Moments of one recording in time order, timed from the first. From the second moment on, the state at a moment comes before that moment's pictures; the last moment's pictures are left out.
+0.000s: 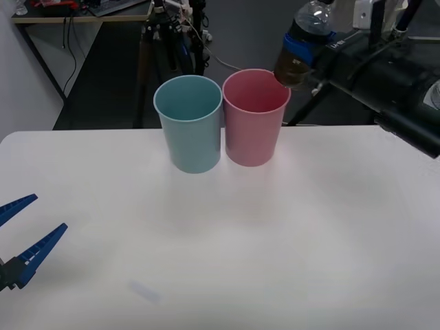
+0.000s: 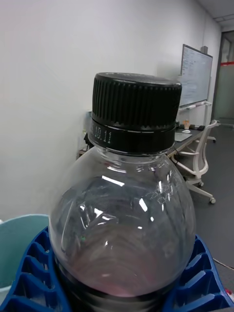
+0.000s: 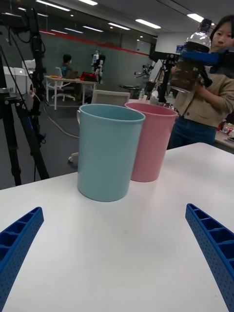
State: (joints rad) right arm -0.66 -0.79 0.37 -1.45 0.91 -0.32 -0.27; left arm 0.35 0.40 0.52 -1.66 -0.96 -1.22 0.00
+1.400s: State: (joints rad) right arm -0.78 -0.56 0.40 -1.26 1.09 -0.25 -0.26; left arm 0.35 0.40 0.52 -1.66 -0.96 -1.22 0.00
